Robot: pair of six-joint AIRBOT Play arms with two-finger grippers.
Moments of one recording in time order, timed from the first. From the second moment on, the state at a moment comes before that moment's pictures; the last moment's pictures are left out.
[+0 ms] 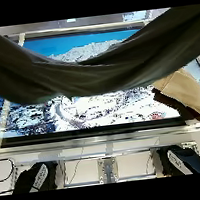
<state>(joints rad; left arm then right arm) 0.26 -0.84 1.79 1.14 -1.22 -1.15 -0.09 -0.82 1.88 -1.16 1.32 1.34</state>
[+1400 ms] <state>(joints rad) 0.57 -1.48 1.91 1.22 -1.16 -1.30 -0.24 -1.28 1.52 -1.39 1.10 1.44</state>
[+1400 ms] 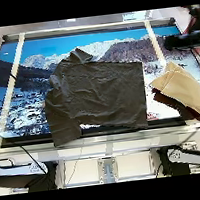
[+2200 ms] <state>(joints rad) 0.64 -1.33 0.94 0.99 -1.19 -1.14 -0.30 -0.72 0.73 -1.09 1.07 1.44</state>
